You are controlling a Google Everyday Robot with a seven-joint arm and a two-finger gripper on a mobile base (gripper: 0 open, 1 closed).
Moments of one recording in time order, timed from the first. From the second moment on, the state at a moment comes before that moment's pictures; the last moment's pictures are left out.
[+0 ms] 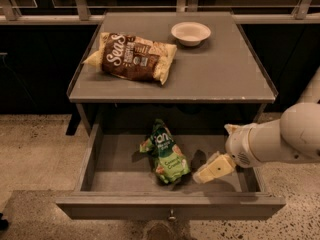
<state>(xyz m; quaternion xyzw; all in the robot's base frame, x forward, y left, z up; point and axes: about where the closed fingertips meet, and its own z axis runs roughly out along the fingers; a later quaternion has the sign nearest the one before) 0.465 -0.157 0.738 -0.42 0.84 0.14 0.31</state>
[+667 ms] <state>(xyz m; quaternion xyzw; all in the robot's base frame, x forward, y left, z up) 0.490 -0.116 0.689 -0.38 0.84 0.19 0.33</state>
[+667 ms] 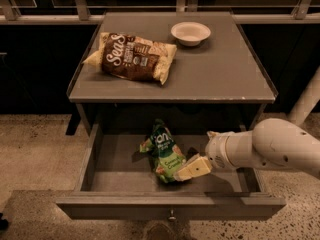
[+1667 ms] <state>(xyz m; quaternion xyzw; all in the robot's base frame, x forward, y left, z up) 0.514 -0.026 0.635 -0.37 0.84 0.24 0.33</state>
